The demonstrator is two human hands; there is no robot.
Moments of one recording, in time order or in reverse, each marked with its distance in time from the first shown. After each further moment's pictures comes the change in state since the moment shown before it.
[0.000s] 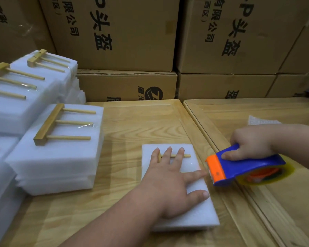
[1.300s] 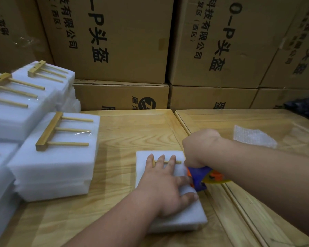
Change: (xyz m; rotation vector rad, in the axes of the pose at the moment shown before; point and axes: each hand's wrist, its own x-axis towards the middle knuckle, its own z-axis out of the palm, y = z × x) left_hand -0.003 0.009 -0.009 0.049 -0.002 -0.019; right_hand -0.002 -0.113 -0.007 -0.479 0.187 0.109
